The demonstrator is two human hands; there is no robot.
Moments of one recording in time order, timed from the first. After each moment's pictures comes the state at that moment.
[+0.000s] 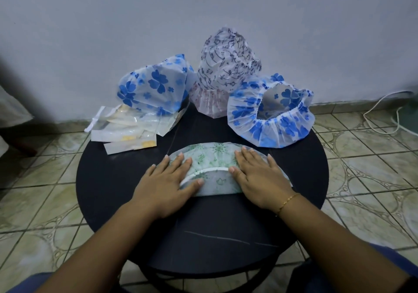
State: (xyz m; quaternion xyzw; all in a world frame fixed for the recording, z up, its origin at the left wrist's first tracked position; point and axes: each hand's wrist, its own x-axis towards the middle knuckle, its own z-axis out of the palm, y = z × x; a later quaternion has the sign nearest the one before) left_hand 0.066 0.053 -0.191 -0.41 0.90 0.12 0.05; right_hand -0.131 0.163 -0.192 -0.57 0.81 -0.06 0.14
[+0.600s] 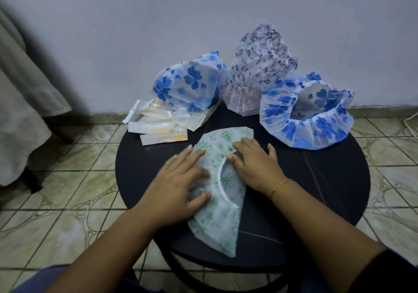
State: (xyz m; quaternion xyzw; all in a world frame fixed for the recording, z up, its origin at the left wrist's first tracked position) left_hand 0.120 0.055 -0.187 -0.28 0.95 0.06 -0.13; right_hand -0.092 0.101 -0.194 -0.58 0.79 -0.15 0.11
